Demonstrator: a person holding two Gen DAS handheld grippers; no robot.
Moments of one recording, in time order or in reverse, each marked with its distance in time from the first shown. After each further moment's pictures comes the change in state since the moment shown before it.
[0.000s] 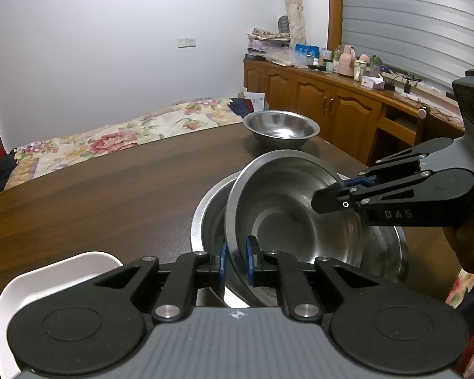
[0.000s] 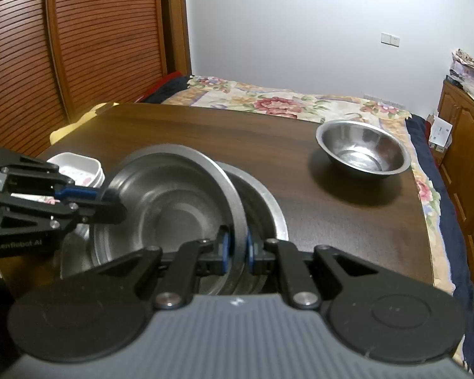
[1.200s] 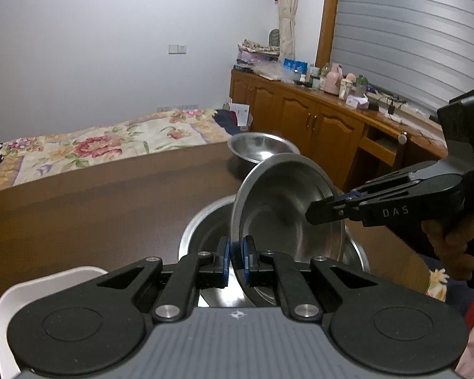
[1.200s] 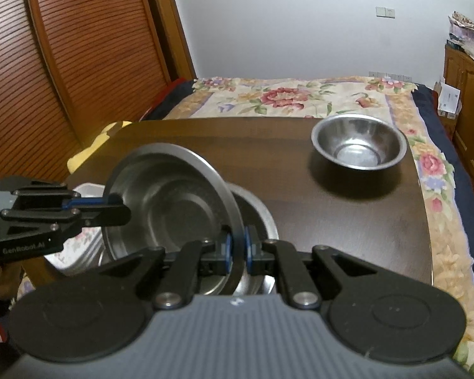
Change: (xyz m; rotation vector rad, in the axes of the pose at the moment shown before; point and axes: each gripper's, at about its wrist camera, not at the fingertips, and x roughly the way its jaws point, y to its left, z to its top) left arm -0.019 0.007 0.017 -0.054 -0.033 -0.091; right arm -0.014 -0.021 0.013 0.137 0.034 0.090
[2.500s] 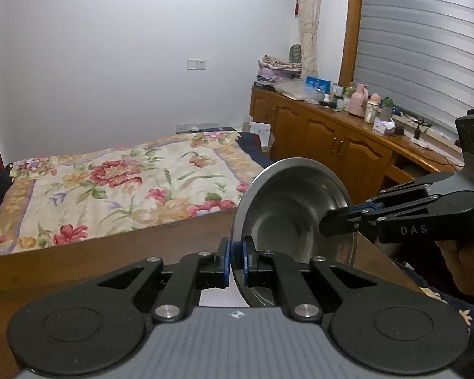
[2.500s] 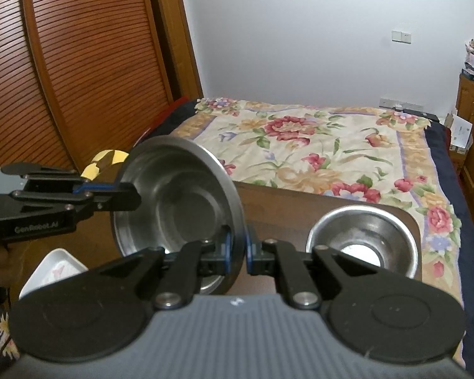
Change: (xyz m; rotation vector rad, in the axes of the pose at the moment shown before) left arm 0.041 0.056 0.093 -0.018 -0.048 0.053; right arm 0.041 -0.018 0.097 -0.064 -0.043 0.014
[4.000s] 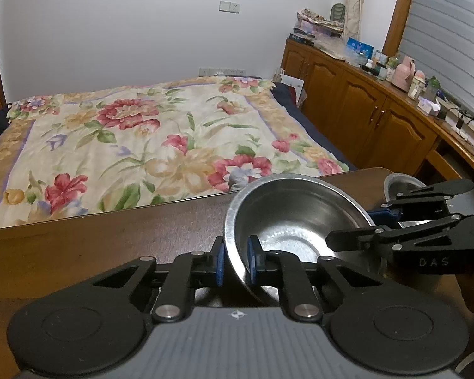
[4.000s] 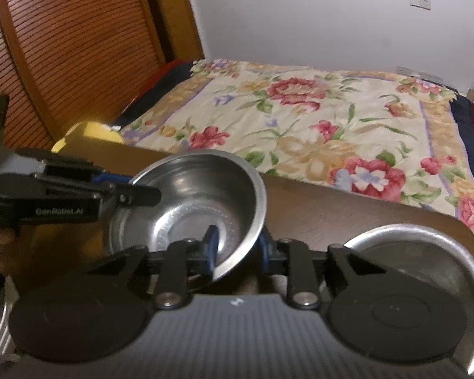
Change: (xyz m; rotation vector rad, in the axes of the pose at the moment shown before) left arm 0.144 0.076 0.004 -0.118 0.204 0.046; right arm 0.120 -0.032 0.011 -0.003 0.148 0.042
